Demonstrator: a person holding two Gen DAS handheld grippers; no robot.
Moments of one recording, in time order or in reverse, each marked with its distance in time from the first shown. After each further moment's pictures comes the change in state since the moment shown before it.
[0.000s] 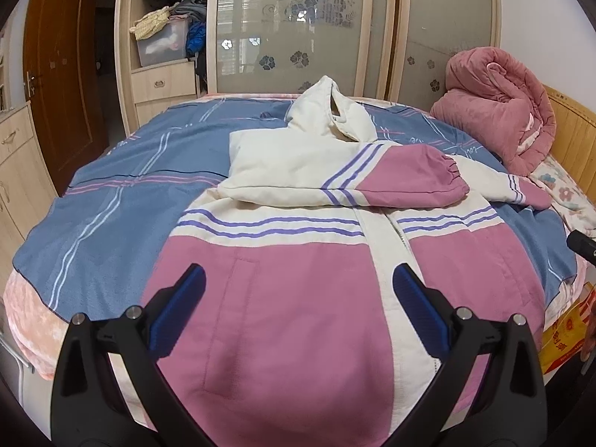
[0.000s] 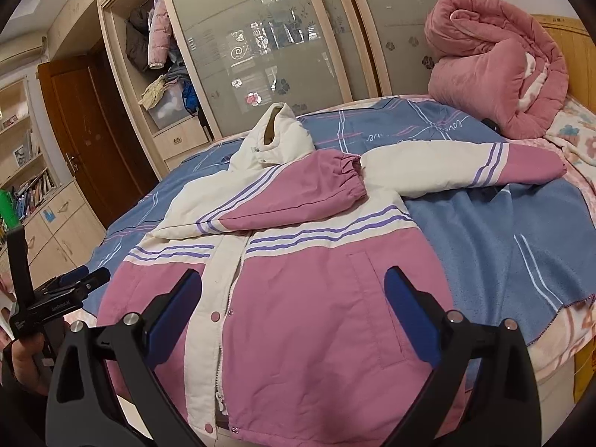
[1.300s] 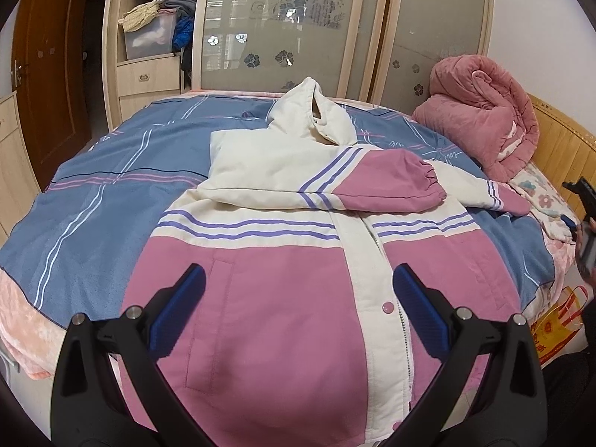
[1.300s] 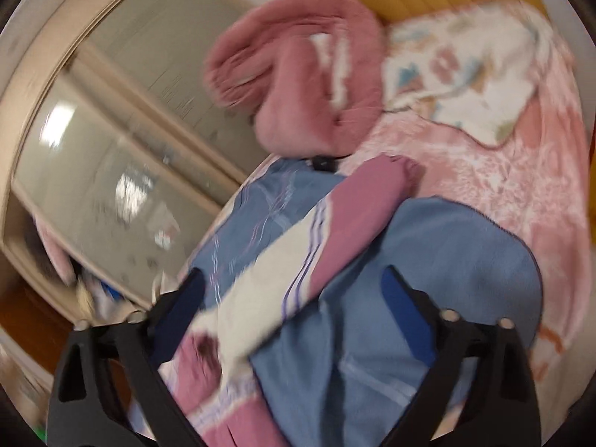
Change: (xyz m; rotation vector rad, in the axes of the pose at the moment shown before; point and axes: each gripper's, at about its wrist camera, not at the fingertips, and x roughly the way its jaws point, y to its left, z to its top) left arm -0.007 -0.003 0.006 -0.020 0.006 -0.079; right arm -0.036 -0.344 0.076 0.809 -0.291 -0.146
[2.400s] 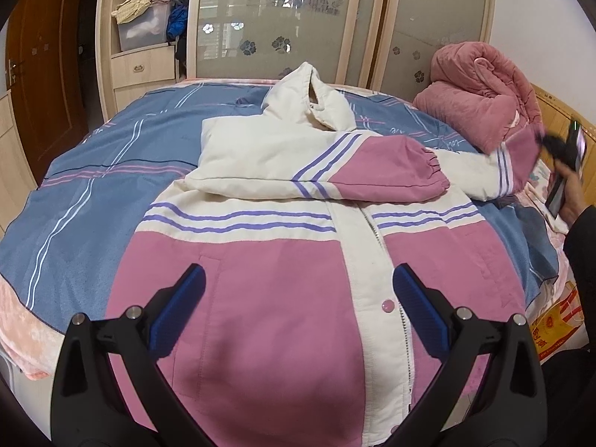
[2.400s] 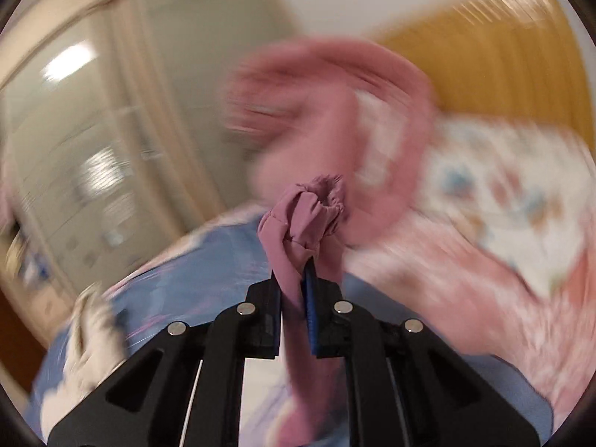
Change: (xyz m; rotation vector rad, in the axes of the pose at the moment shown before) left arm 0.021 -0.009 0.002 0.010 0.047 -0.003; right arm 0.084 0.175 -0.023 -0.649 -0.257 -0.060
